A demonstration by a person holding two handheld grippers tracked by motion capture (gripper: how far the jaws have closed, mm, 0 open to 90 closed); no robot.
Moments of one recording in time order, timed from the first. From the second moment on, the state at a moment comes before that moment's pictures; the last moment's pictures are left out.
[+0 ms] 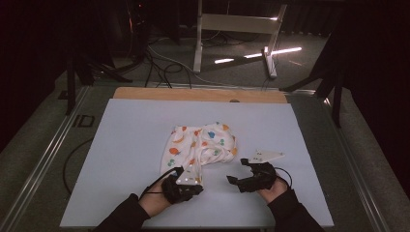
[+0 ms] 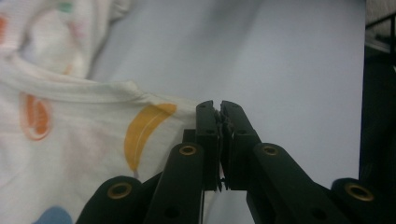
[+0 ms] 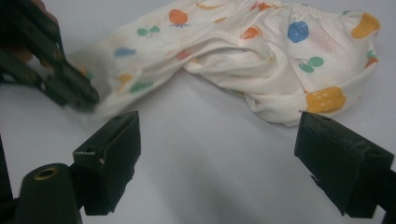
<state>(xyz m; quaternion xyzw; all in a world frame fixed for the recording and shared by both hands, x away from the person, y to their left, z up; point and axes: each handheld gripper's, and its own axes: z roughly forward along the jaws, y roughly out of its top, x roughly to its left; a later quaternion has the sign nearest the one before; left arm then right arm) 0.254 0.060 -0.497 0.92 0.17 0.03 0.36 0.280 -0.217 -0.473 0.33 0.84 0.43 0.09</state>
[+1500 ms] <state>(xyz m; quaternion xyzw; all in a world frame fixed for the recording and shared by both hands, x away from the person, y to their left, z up) 0.232 0.154 -0.507 0.92 0.23 0.10 0.31 0.280 -0.219 -0.474 0.33 0.83 0.43 0.09</state>
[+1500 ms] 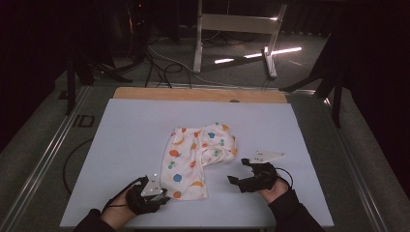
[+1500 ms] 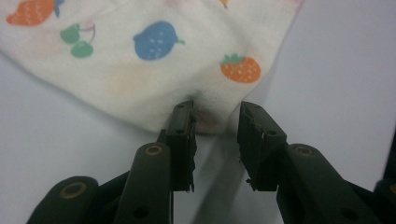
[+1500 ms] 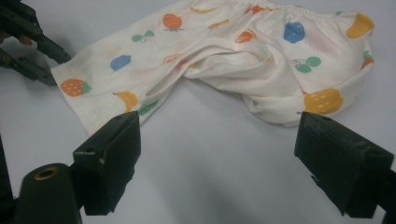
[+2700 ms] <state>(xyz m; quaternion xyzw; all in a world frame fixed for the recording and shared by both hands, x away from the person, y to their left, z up) 0.247 0.165 -0.501 0.92 0.22 0.08 0.32 0.279 -0.219 -0.476 0.32 0.84 0.43 0.09</state>
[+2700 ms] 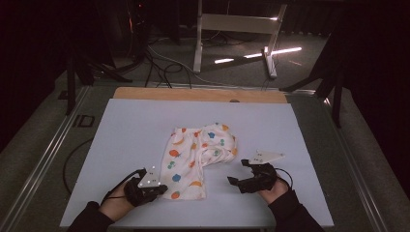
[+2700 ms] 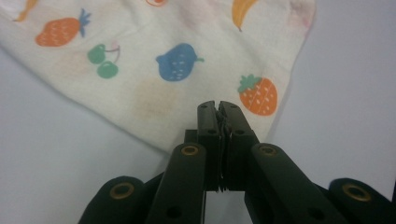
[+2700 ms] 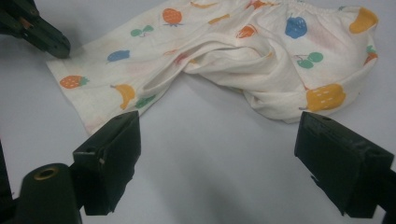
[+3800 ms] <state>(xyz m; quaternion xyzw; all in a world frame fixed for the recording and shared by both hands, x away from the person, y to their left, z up) 0.245 0.183 -0.484 0.86 0.28 0.12 0.40 0.283 -0.224 -0.480 0.34 0.83 0.43 0.11</state>
